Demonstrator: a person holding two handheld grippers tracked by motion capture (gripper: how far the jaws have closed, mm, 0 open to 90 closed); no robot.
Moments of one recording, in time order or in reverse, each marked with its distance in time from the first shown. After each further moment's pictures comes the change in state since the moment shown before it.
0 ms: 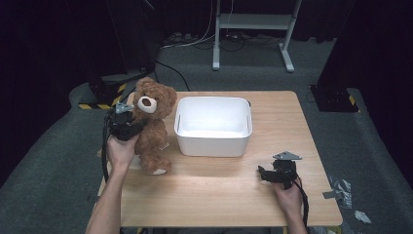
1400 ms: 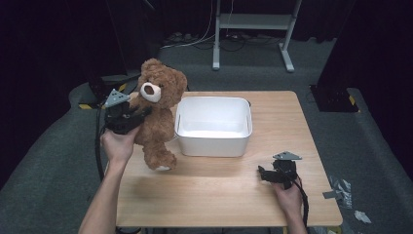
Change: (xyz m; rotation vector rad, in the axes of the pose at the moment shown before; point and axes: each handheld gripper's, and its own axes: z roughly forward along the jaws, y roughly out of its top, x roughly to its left) left arm -0.026 0.040 -0.050 -0.161 -0.148 0.045; right arm 0.000 0.000 0.000 0.000 0.000 0.000
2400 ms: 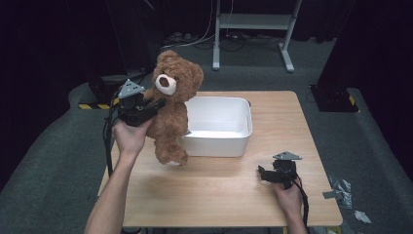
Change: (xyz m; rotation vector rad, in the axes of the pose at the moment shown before) left arm -0.029 0.029 0.015 -0.027 -0.065 0.057; right arm 0.000 0.000 0.000 0.000 0.000 0.000
